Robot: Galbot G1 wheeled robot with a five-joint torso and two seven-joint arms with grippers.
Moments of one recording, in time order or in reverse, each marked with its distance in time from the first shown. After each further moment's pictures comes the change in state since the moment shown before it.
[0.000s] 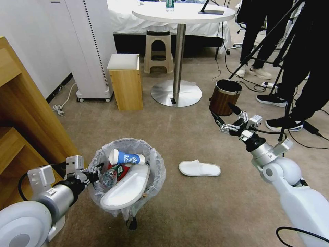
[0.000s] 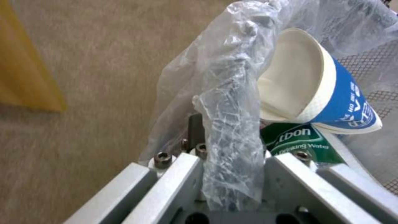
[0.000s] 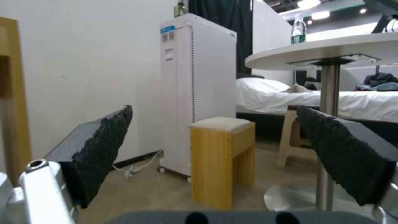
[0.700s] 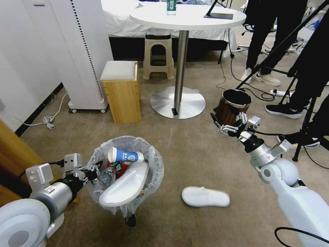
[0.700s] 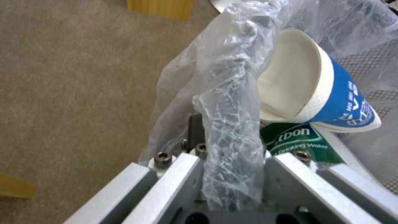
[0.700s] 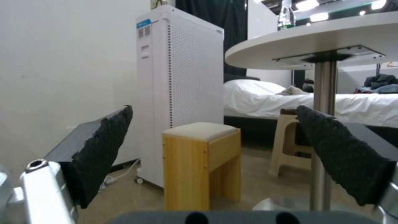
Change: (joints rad) left arm -0.007 0.000 -0.009 0.011 0.000 -0.003 0.013; right arm -0.002 0.003 -0.012 -0.012 -0.001 0.033 -0.004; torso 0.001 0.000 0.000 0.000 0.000
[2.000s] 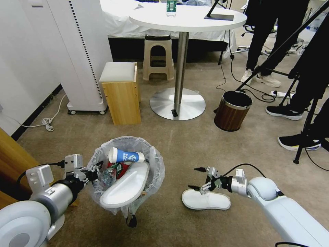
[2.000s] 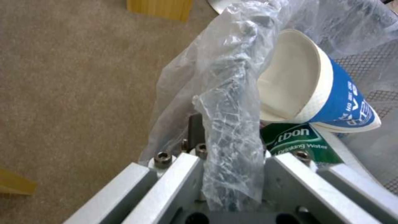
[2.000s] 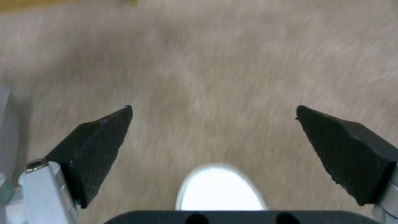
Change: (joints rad) left arm 0.007 -0.015 0.008 -0.005 0.031 -0.004 0.014; right arm 0.109 0.010 -0.279 -0.424 -0.580 -0.212 -0.542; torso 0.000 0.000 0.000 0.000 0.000
